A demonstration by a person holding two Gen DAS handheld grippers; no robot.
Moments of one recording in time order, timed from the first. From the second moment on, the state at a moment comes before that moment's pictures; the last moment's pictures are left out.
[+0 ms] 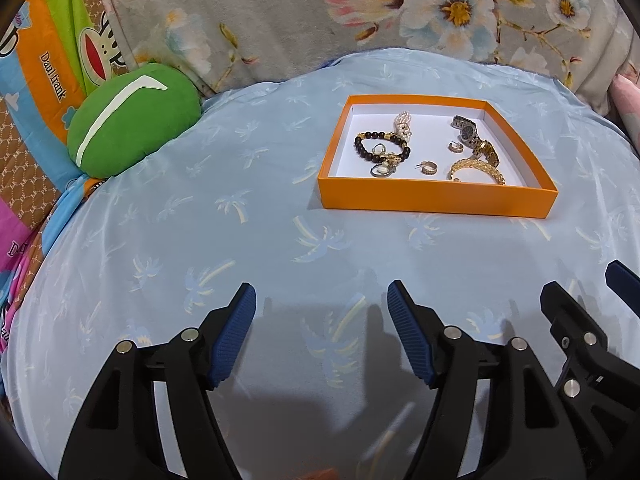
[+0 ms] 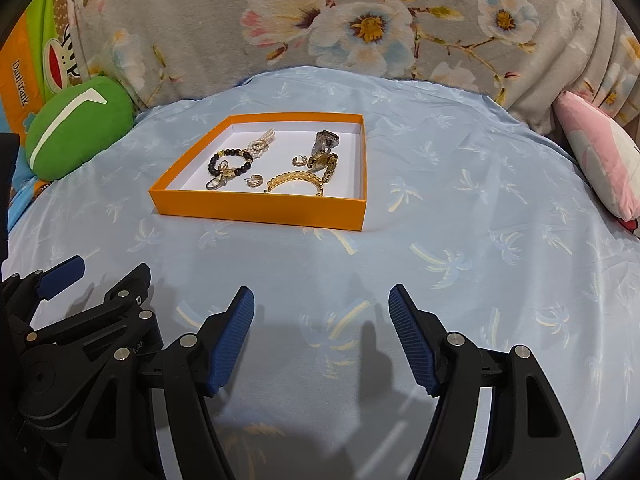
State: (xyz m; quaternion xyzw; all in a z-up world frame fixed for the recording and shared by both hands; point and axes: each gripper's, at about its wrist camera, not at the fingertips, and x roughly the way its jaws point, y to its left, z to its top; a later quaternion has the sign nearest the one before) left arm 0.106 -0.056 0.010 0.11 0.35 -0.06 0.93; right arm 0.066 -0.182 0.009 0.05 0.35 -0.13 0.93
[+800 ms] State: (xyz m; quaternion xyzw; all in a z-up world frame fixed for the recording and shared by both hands) left arm 0.104 -0.056 0.014 0.11 0.34 -0.05 0.93; right arm 0.065 -0.186 0.011 0.05 0.35 -0.14 0.93
